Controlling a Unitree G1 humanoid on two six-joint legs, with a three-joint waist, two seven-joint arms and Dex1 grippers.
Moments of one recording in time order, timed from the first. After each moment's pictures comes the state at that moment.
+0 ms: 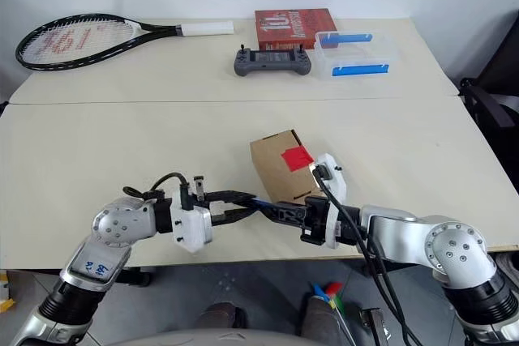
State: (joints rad) left arm -0.22 0.60 -0.17 -0.37 -0.18 -0.16 -0.84; right arm -0.28 -0.87 0.09 -0.52 1.95 0.92 -0.09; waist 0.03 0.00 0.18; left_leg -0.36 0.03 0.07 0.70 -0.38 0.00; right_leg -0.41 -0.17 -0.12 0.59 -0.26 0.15
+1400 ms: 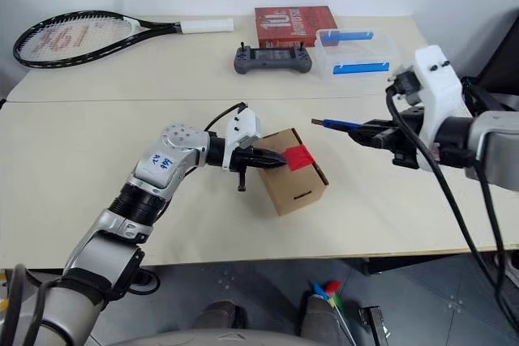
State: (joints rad) left arm -0.89 0.35 -0.31 0.32 -0.19 0.36 -1.02; right arm -0.77 -1.36 0.04 -0.32 1.84 1.10 -0.15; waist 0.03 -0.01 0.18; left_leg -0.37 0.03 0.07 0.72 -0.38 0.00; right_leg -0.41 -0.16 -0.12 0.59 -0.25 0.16
